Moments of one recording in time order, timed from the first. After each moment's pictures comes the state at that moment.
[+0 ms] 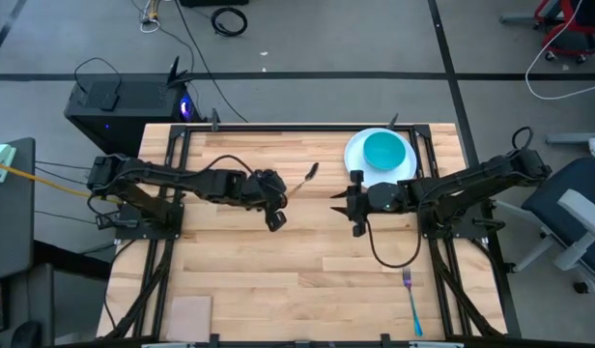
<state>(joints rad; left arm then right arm) -0.03 1.51 1.13 -0.48 -0.23 -0.46 0.14 1.17 0.65 -0.01 0.33 -0.34</state>
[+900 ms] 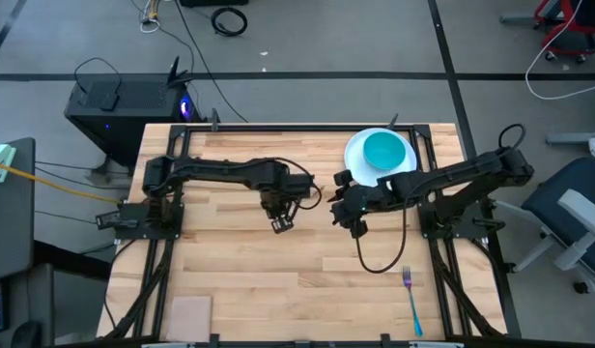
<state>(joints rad) 0.03 1.94 1.70 -1.24 0.04 -0.34 0.16 1.37 1.04 -0.56 0.31 -0.42</state>
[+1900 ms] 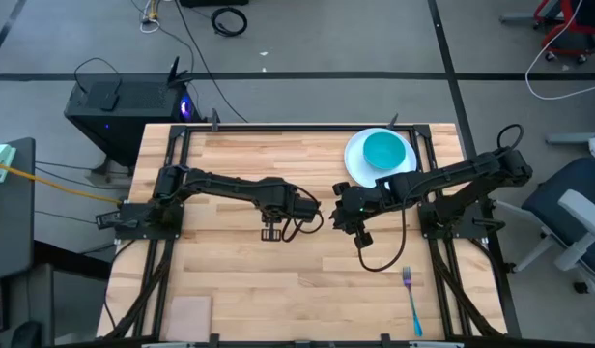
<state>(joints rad) -0.09 2.04 1.78 -1.37 -0.25 -0.06 0.16 1.37 1.04 -0.58 0.02 -0.25</state>
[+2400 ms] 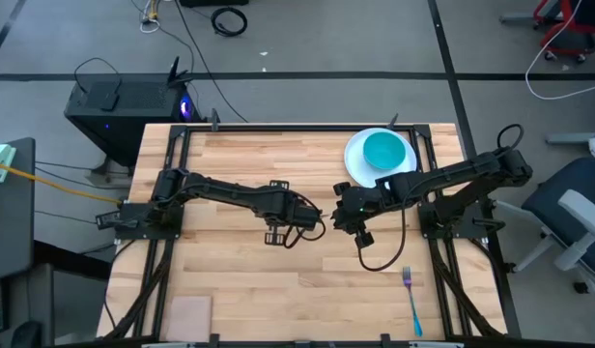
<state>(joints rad) -0.14 2.04 1.78 -1.30 -0.33 -0.06 0.16 1.37 1.04 -0.60 0.02 -0.24</state>
